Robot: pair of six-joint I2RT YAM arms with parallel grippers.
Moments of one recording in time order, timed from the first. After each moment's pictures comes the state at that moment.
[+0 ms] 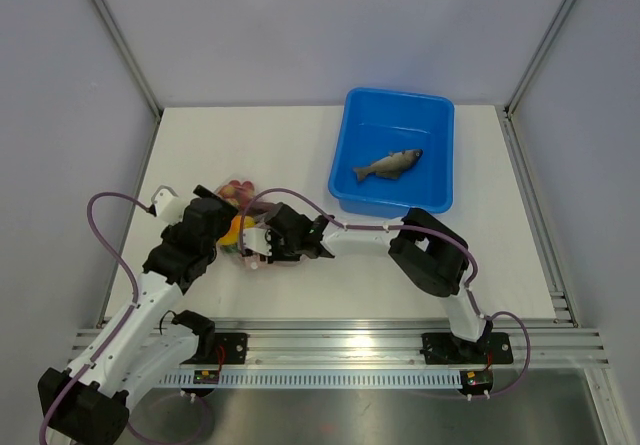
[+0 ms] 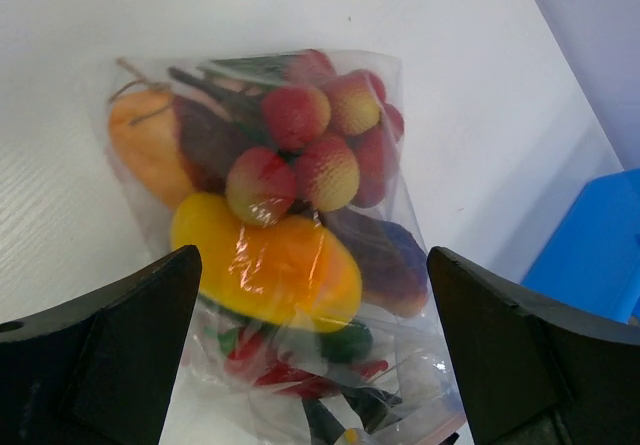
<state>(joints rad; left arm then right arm) -0.38 0.78 0.65 -0.55 -0.61 -1.09 1.07 2.08 1.39 -0.18 -0.13 -0.63</state>
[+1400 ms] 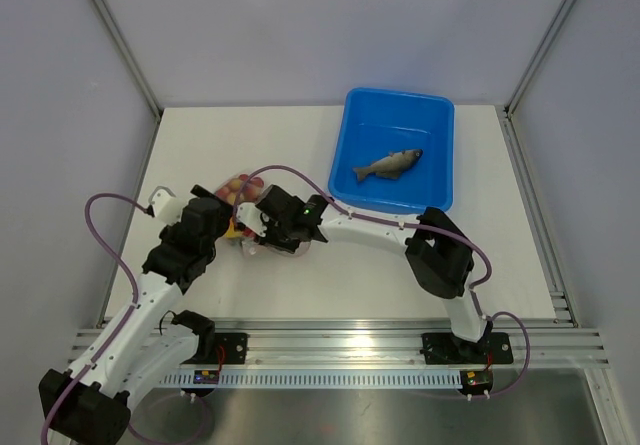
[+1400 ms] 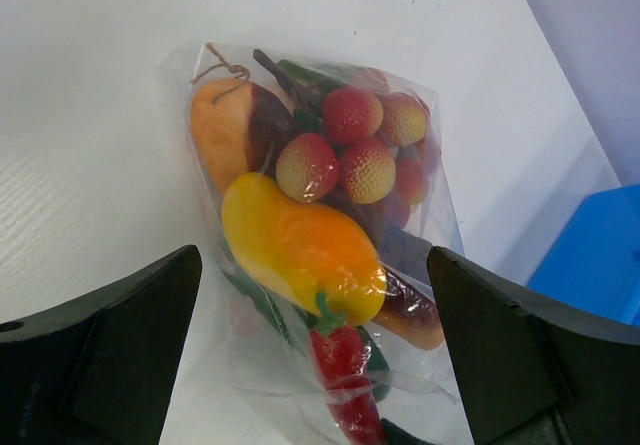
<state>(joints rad) -0.37 0.78 0.65 -0.55 -0.62 -1.10 1.07 2.02 1.61 -0.52 -0.07 -0.36</state>
